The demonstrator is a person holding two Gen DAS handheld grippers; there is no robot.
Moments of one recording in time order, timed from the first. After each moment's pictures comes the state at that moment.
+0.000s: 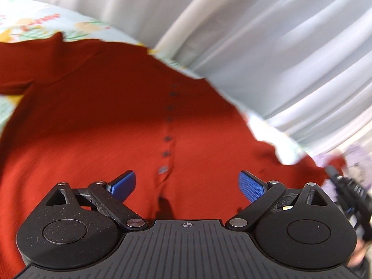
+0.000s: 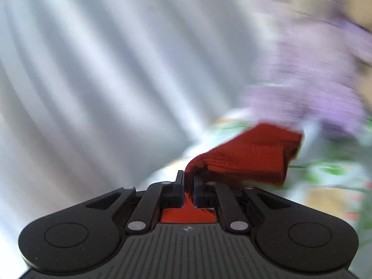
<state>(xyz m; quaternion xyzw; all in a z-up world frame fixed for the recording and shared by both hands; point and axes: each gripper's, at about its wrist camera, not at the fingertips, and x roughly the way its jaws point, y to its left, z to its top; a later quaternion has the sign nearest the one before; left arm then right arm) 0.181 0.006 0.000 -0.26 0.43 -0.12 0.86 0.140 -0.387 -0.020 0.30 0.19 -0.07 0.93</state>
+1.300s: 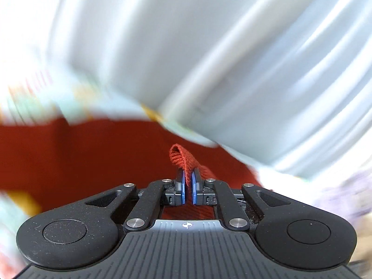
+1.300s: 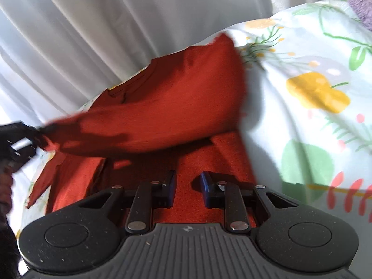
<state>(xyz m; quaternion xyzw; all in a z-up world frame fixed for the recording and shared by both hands) 0.250 0.076 0.027 -0.18 0.34 -0.08 0.92 0.151 -0.279 -0.105 0.24 0.42 0.06 0.87</state>
